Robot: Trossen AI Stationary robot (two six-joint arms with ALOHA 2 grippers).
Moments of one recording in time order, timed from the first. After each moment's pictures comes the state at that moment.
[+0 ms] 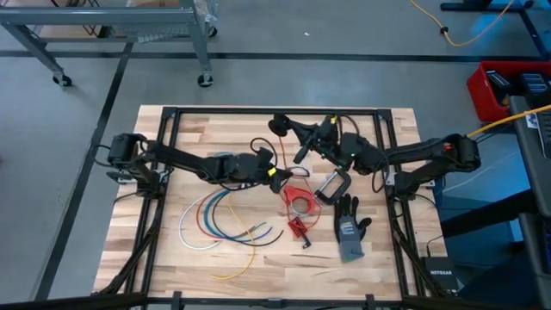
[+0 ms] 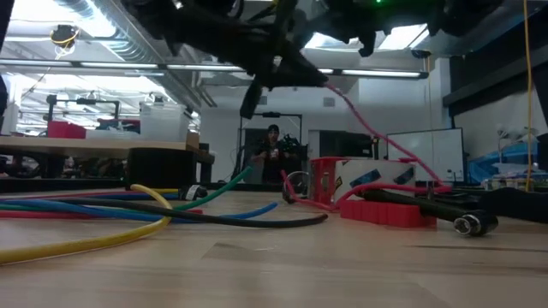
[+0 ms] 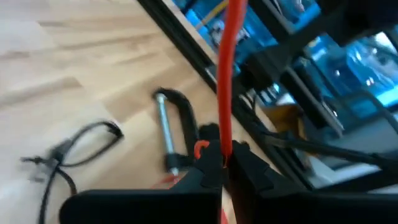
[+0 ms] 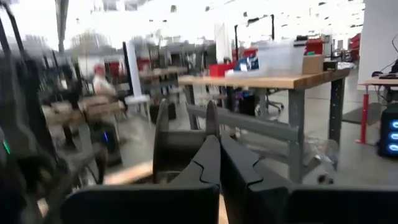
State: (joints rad) left arm -0.02 1.69 0.96 0.44 -0.17 -0.85; right arm -0.09 1.37 0.76 0.77 0.50 0.03
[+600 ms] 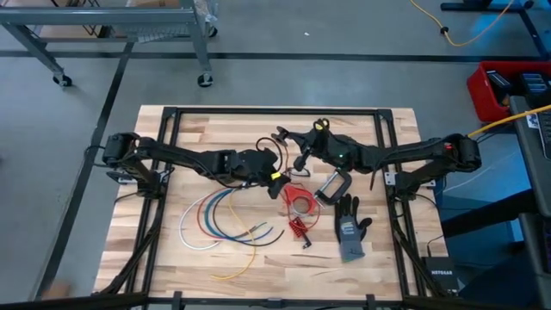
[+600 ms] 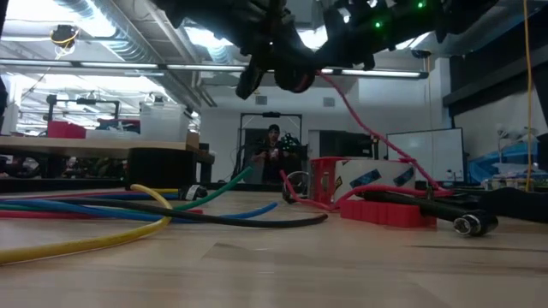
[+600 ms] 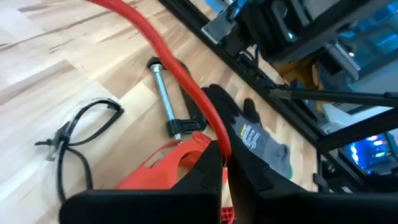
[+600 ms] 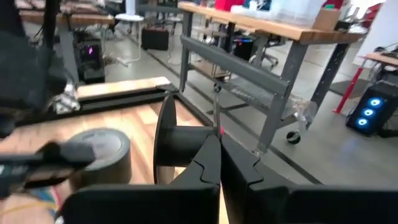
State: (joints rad) left arm -0.02 1.63 1.08 0.09 -0.08 -0.72; right arm -0.09 1.37 0.77 0.44 0.46 -0.03
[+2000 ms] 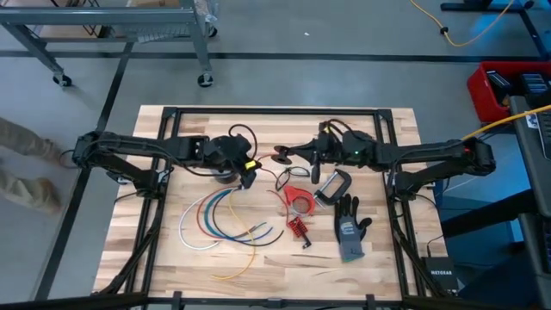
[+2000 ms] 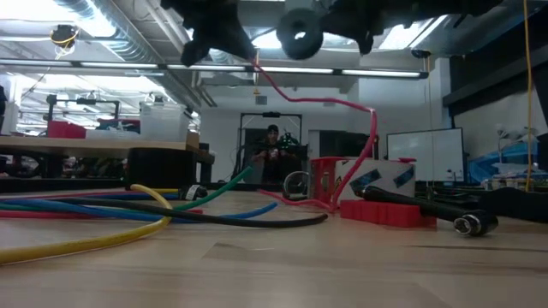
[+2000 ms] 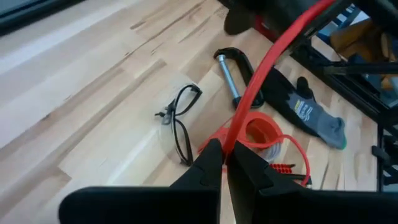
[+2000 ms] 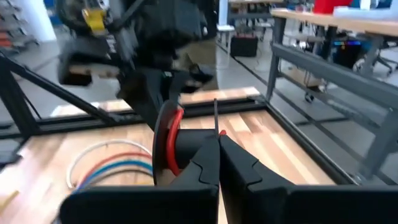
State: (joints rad) left arm 0.02 1.33 1.08 -0.39 -0.19 -0.59; right arm -0.09 1.20 0.77 0.31 0.06 0.03
